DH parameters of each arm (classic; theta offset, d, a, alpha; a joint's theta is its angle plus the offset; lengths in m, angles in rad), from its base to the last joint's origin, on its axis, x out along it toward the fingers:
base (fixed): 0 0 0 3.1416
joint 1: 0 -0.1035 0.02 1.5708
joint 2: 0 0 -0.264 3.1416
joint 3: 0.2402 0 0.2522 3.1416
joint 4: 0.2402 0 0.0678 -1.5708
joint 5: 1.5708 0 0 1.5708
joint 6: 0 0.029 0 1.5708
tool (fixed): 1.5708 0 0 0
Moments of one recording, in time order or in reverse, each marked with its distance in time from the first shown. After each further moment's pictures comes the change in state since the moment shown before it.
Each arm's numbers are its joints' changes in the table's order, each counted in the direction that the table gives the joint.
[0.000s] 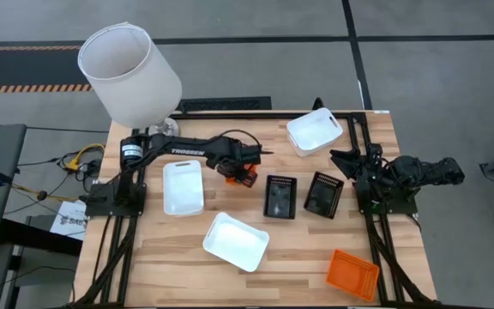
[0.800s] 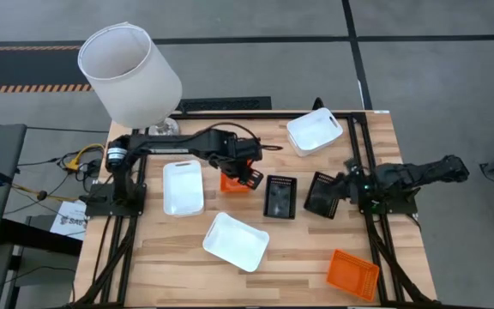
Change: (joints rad) left arm 0.088 -0.126 0.231 0.135 0.099 0.010; right arm 0.000 0.095 0.000 0.307 -0.441 0.498
